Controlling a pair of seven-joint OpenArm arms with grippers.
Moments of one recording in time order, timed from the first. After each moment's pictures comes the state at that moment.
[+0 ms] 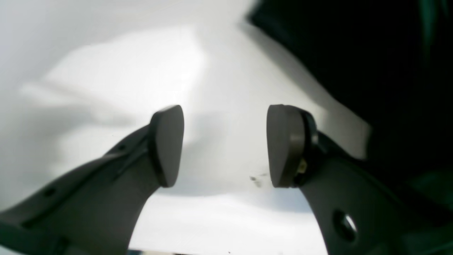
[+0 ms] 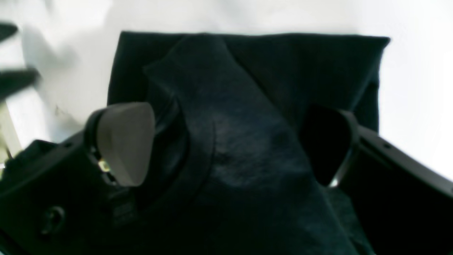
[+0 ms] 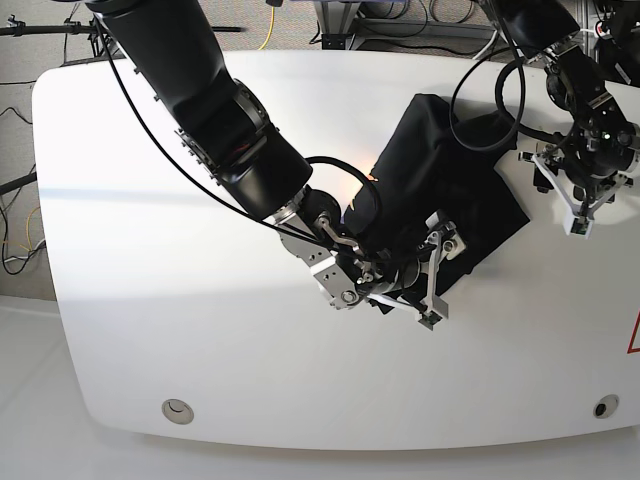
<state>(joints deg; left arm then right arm) -0.2 -6.2 -37.8 105.2 -6.0 -41.9 74.1 38.9 -8.5 -43.4 48.9 37.7 16.1 -46.7</state>
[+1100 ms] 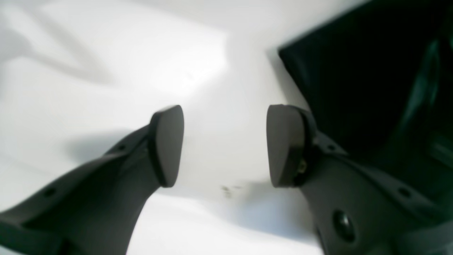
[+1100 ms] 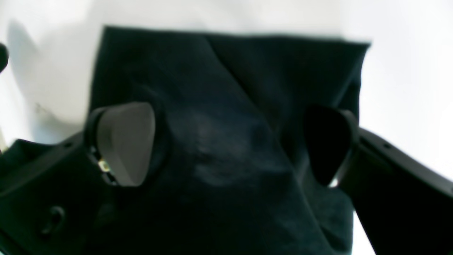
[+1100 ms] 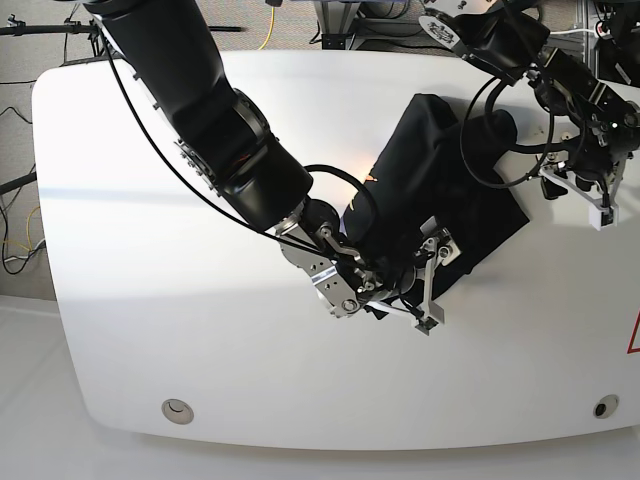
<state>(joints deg) -8.3 5.2 -54.0 105.3 -5.4 -41.9 75.4 41.6 -8.7 -44.2 44.8 37.7 16.1 -46.5</state>
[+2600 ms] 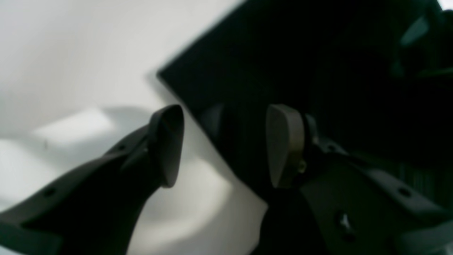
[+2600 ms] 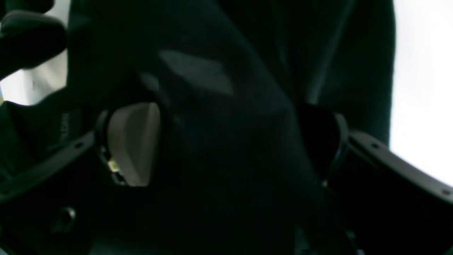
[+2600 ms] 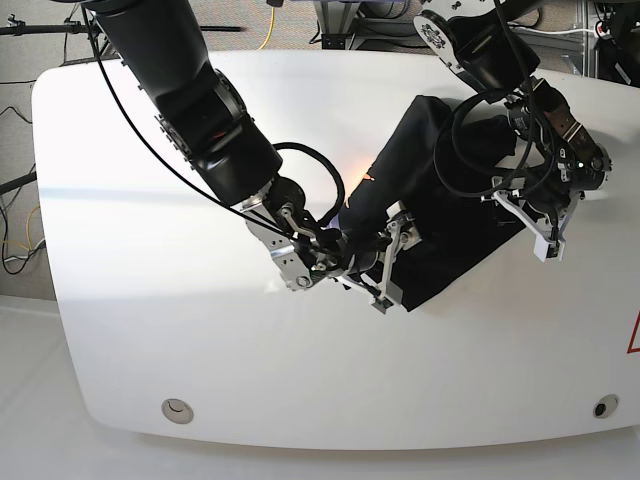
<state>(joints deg) -11.0 4.6 -42.0 91.3 -4.9 -41.9 68.4 34.3 -2.0 -38.9 46.0 40.2 17.8 -45.8</state>
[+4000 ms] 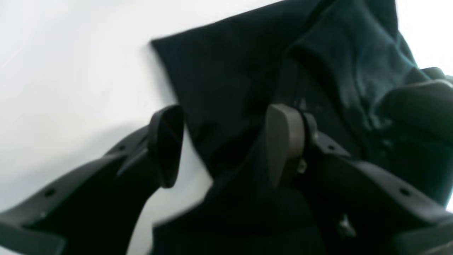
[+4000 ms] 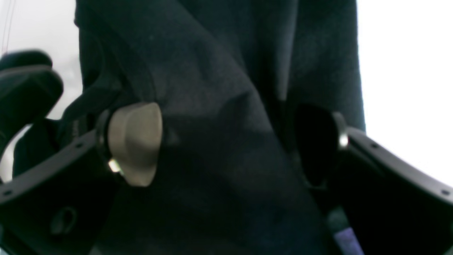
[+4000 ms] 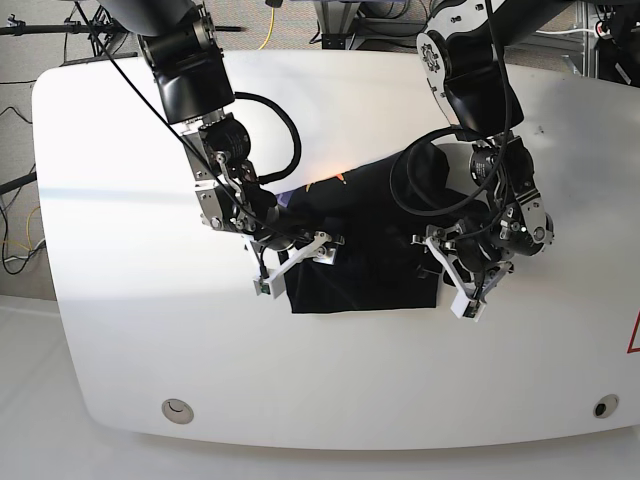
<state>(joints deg) -18.7 4.5 -23.3 76.9 -4.7 -41.9 56.6 12.9 4.9 -16.6 73.4 39.5 -10.3 -45.3</state>
